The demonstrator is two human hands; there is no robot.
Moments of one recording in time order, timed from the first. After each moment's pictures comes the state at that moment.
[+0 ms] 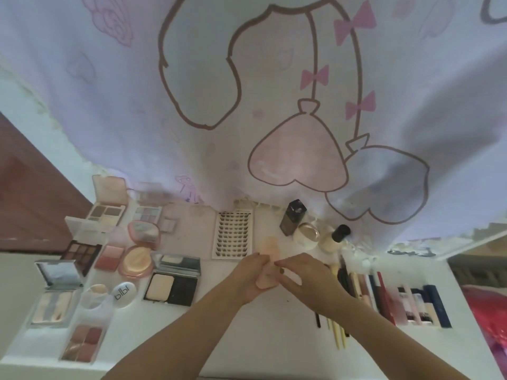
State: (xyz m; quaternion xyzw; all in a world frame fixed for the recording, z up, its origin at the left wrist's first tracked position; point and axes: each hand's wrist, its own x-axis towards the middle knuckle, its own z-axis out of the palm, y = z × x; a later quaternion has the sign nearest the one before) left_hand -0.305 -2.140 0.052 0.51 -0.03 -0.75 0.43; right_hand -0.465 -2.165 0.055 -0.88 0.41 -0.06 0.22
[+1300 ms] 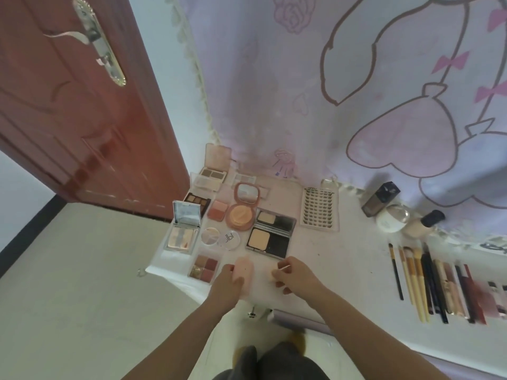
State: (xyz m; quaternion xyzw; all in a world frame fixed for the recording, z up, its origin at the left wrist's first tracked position) left_hand -0.144 -1.923 0.017 0.80 -0.28 -0.45 0.27; right_hand -0.288 -2.031 0.024 -0.61 0.54 0.01 0.58
